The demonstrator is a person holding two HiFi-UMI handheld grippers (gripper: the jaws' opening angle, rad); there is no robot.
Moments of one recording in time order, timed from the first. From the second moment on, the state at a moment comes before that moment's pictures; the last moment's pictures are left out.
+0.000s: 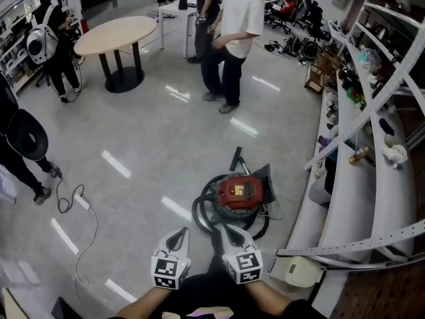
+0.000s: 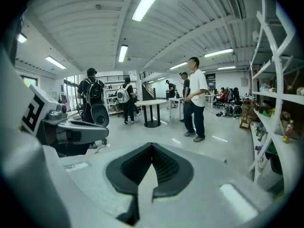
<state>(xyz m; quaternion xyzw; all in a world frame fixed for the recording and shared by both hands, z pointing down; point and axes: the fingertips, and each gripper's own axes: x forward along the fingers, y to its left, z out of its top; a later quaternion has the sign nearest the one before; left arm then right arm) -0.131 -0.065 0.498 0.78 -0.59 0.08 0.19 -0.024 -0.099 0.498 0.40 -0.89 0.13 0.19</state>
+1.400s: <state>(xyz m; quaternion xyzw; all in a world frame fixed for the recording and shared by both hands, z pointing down) -0.002 0.142 0.452 0.80 -0.58 0.06 0.16 0.113 0.118 0.440 0.44 -0.88 0.11 0.15</state>
